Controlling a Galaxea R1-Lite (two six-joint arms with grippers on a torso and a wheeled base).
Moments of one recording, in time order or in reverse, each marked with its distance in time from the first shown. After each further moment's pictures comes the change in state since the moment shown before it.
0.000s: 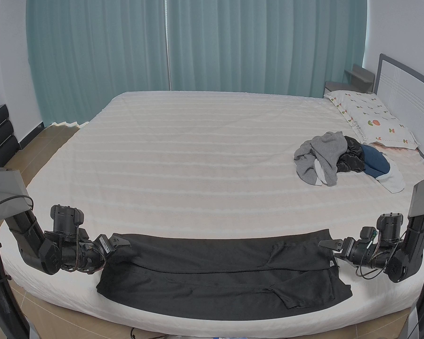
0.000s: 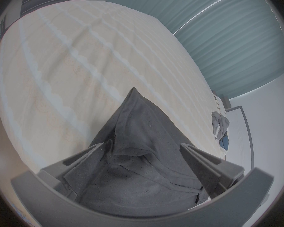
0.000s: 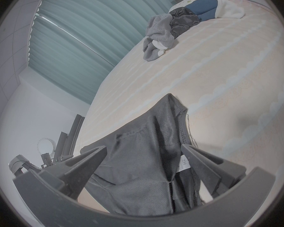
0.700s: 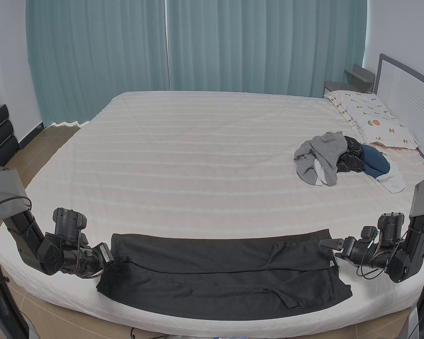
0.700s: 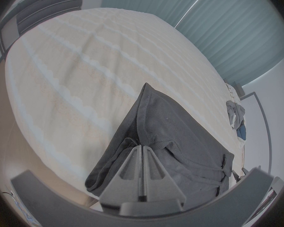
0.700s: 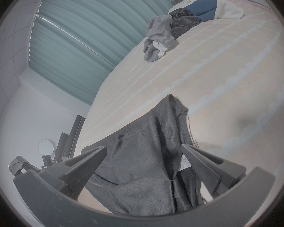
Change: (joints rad) left arm -0.019 -0.049 0.009 0.147 0.126 0.131; right arm 0.002 -0.010 0.005 0.000 0.000 0.003
